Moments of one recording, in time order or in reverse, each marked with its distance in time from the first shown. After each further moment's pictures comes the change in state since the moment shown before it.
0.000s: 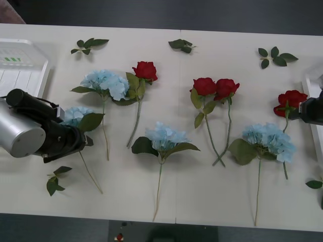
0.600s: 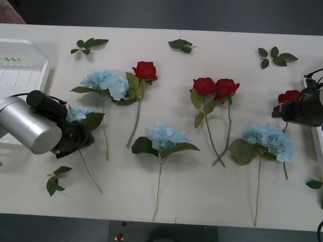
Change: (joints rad) right arm -0.078 0.027 0.153 0.267 0.025 -0.297 -0.031; left arm -0.066 -0.079 -0.055 0.106 -0.104 -0.029 0.000
